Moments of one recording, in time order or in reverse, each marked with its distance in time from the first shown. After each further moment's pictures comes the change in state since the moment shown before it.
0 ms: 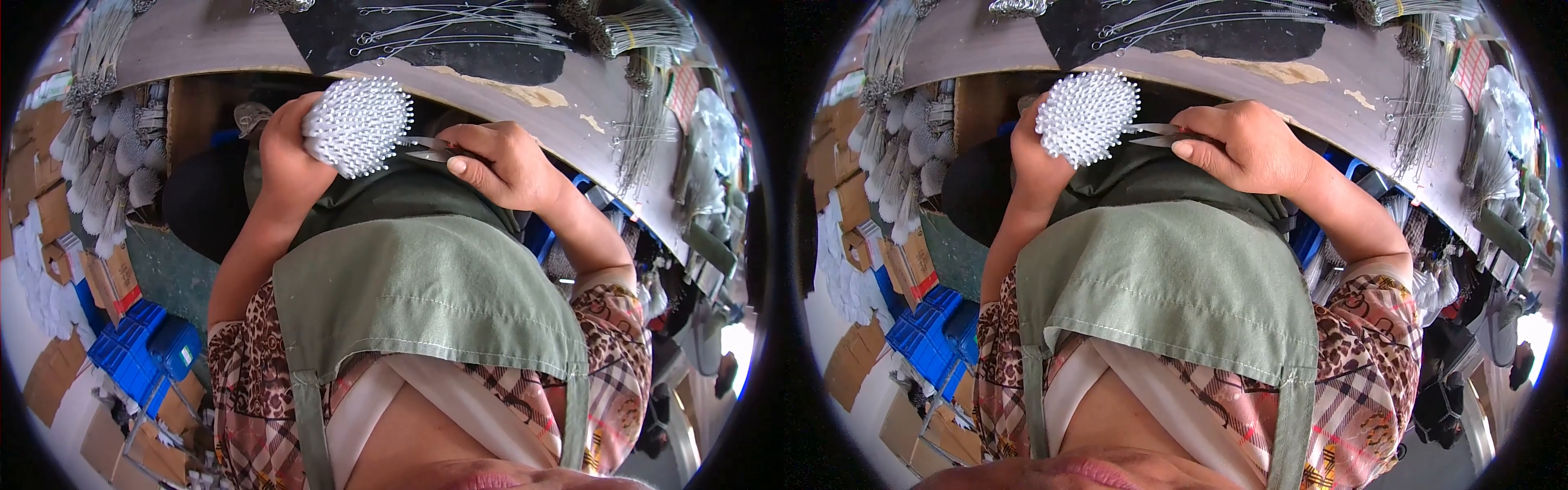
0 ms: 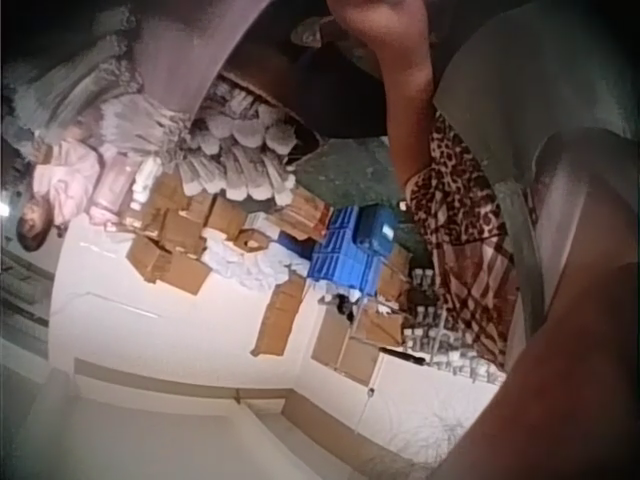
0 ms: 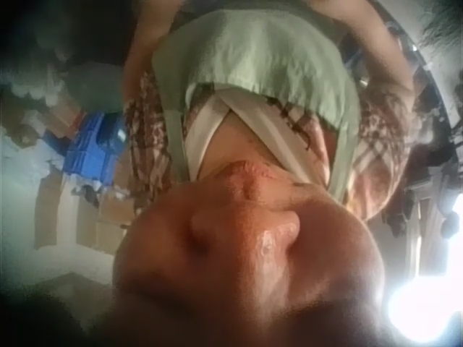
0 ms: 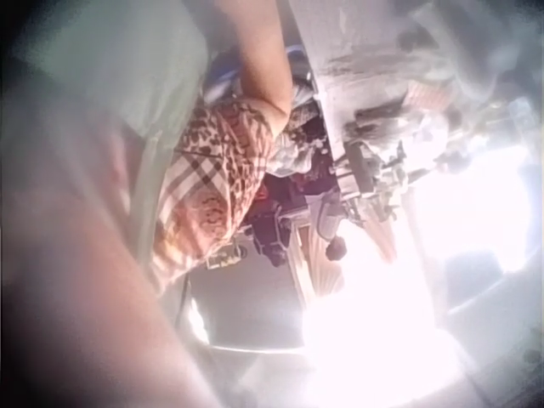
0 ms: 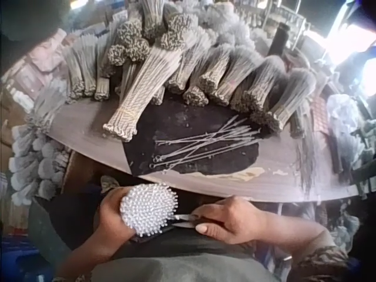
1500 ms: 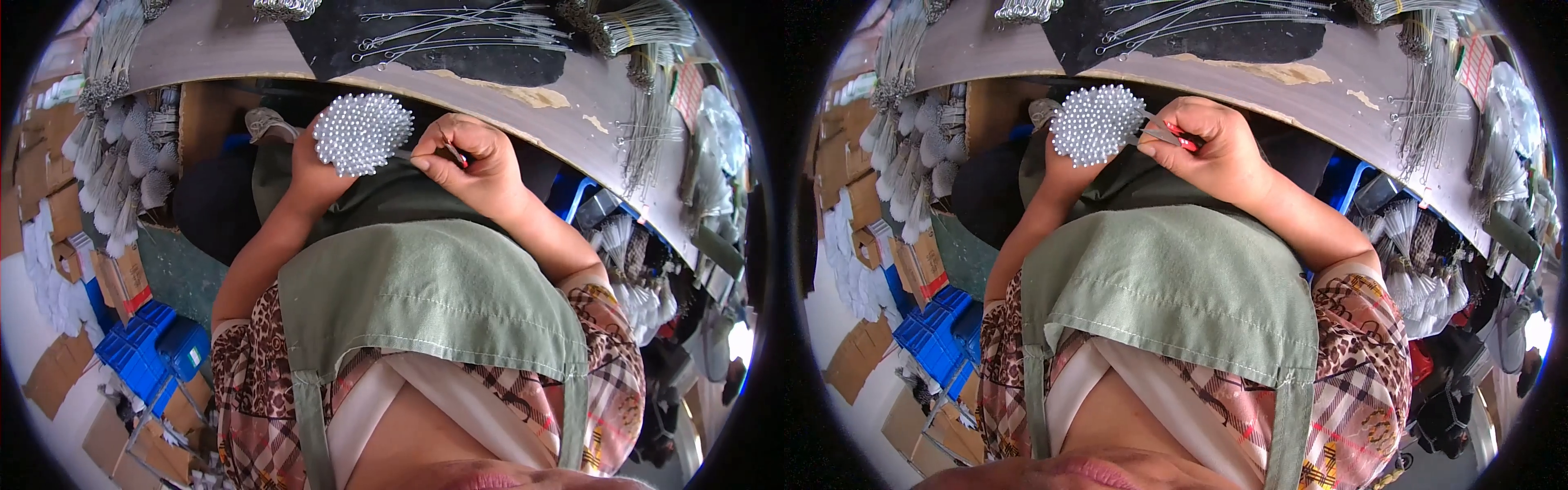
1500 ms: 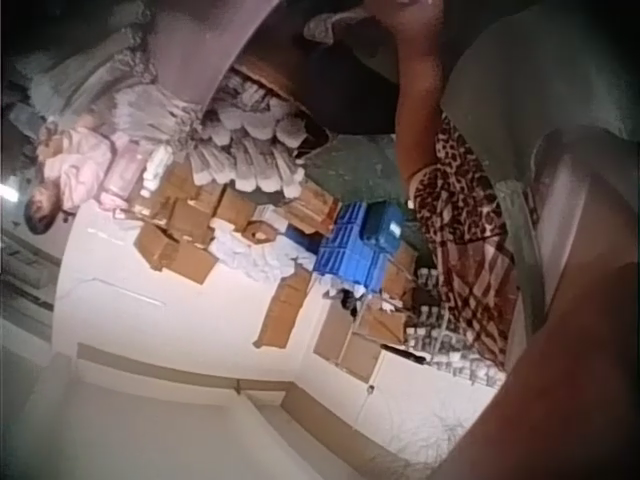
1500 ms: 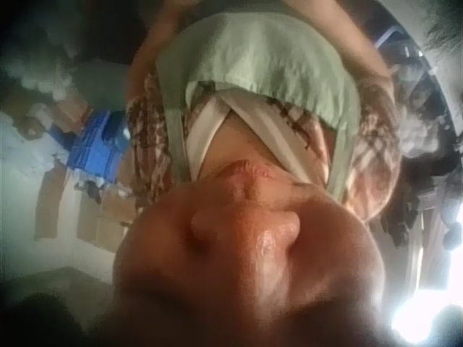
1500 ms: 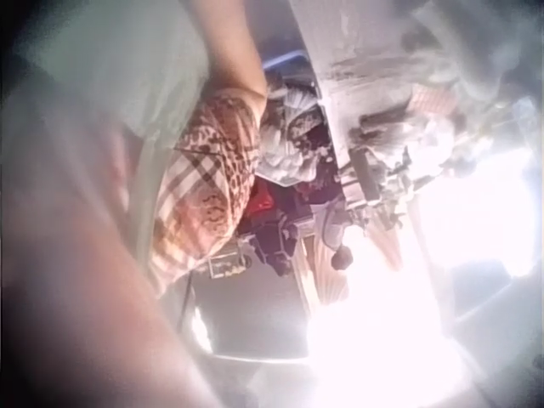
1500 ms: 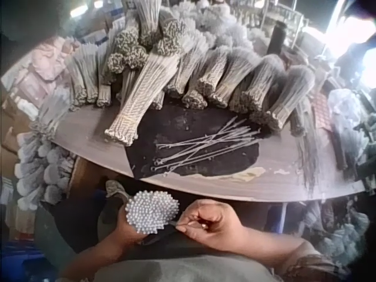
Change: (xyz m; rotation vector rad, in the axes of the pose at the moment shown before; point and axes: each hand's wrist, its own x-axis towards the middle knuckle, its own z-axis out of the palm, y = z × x) left_hand -0.012 -0.017 0.016 -0.075 -0.238 -0.052; right_hand 0.012 -0.005 0.047 0.436 0.408 -0.065
